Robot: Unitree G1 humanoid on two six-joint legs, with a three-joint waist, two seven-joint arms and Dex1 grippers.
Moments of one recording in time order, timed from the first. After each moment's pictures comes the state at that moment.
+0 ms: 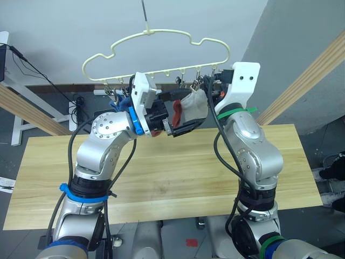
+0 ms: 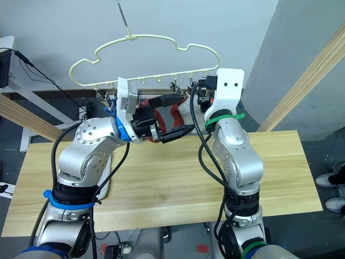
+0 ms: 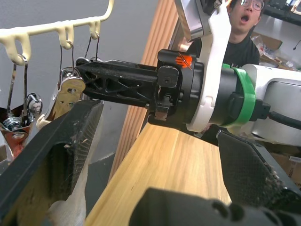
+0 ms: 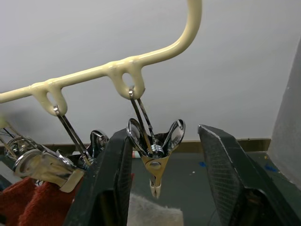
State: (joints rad) left arm -0.64 0.46 -0.06 -0.22 -0.46 0.39 -0.88; right arm -0.68 0.13 0.01 -0.43 0.10 0.82 -0.11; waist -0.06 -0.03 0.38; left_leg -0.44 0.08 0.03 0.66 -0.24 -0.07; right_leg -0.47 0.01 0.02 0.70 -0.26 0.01
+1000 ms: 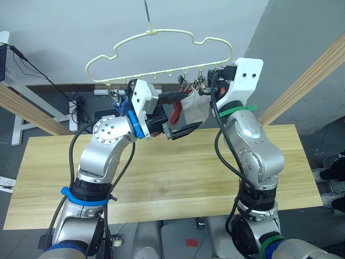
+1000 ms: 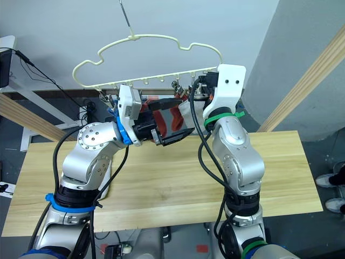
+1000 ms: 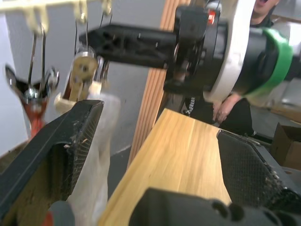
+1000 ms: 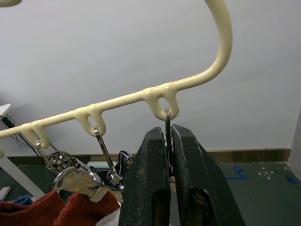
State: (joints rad) left arm -0.59 0.46 -0.08 -0.20 -0.37 0.29 -0.87; right arm -0.69 0.13 0.00 -0.44 0.17 0.78 -0.10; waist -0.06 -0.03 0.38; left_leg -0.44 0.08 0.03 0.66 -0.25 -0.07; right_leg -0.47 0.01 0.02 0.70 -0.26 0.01
